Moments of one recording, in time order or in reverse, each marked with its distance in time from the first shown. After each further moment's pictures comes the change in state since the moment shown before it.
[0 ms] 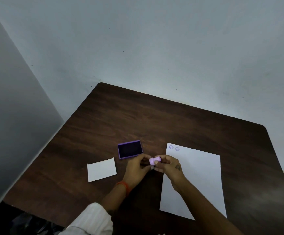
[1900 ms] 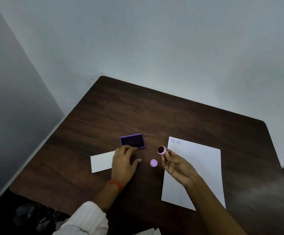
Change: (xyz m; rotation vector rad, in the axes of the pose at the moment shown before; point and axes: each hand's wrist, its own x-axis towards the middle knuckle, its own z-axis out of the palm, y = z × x) left_hand -0.022 -0.027 -0.030 0.522 0.334 0.136; right_hand -0.031 -0.015 -0.023 0.993 -0.279 0.301
